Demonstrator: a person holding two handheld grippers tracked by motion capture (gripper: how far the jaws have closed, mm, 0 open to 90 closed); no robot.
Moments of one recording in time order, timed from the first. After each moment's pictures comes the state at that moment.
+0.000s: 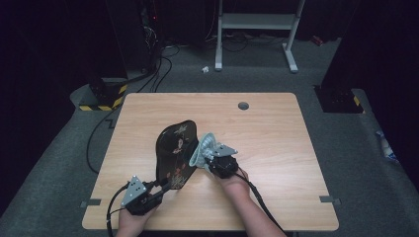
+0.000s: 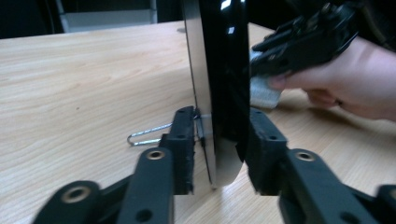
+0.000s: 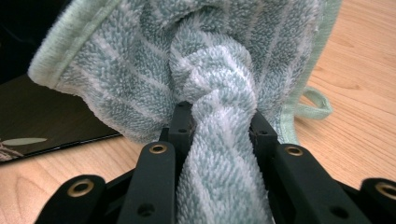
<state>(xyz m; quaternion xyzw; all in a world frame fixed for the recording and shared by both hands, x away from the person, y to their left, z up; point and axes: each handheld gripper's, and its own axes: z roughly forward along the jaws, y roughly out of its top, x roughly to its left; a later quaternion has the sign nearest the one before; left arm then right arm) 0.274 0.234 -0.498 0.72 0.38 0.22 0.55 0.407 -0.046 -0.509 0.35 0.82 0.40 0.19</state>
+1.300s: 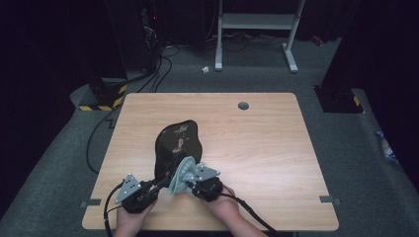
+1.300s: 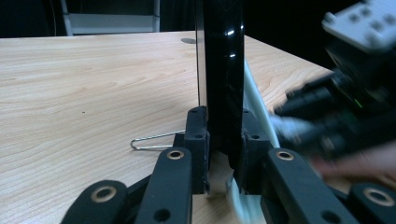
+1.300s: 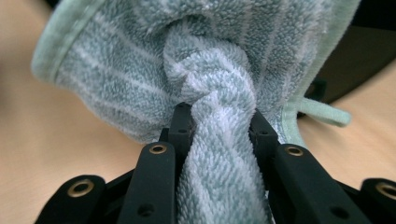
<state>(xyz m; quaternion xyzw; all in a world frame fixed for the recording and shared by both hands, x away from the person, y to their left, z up) 0.277 0.240 -0.493 0.70 0.40 0.22 0.56 0.348 -0.008 -0.511 0.26 0.86 0.41 0.15</state>
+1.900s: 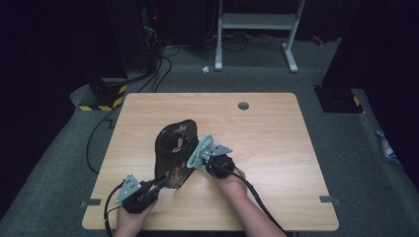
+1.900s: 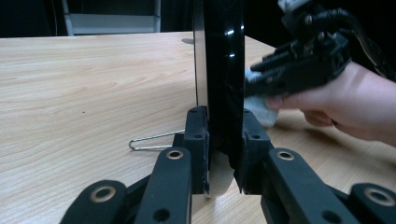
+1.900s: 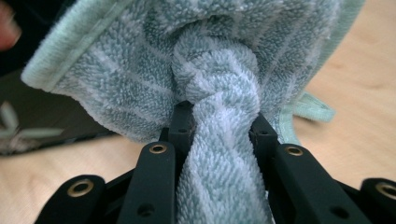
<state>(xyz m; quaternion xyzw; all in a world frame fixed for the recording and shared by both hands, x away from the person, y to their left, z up) 0.276 0.239 -0.494 0.69 0.40 0.22 0.56 0.406 -0.034 -0.508 0.35 0.84 0.38 0.18</state>
